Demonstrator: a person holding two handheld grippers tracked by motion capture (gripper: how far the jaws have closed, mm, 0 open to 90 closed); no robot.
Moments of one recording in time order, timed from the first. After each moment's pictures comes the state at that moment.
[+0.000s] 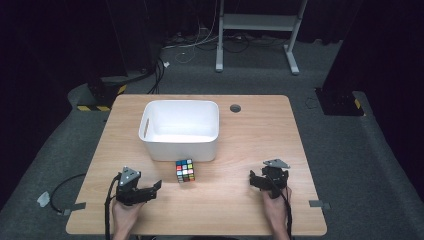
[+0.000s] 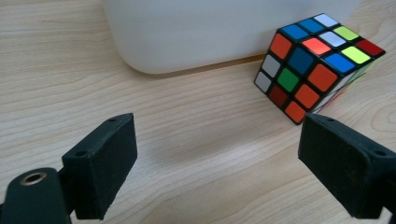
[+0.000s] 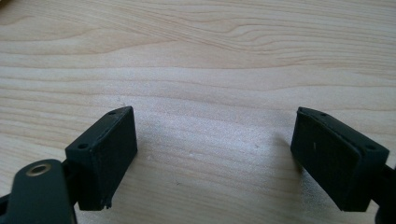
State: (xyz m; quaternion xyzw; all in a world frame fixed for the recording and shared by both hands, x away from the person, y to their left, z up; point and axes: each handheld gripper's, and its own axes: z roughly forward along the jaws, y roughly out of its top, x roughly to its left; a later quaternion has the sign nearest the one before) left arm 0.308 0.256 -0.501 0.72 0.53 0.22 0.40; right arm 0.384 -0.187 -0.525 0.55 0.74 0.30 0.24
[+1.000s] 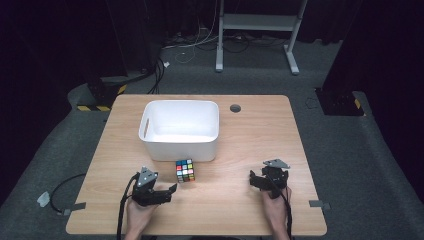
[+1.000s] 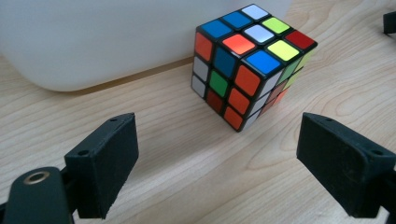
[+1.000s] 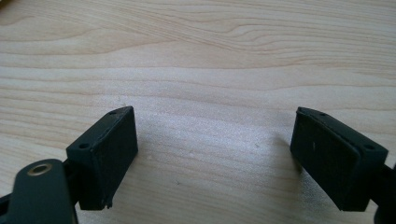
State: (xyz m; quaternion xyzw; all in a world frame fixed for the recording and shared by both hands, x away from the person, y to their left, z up) left arm 0.314 0.215 -0.504 0.76 0.48 0.19 0.41; right arm 0.384 -0.187 -0.525 0.55 0.74 0.30 0.24
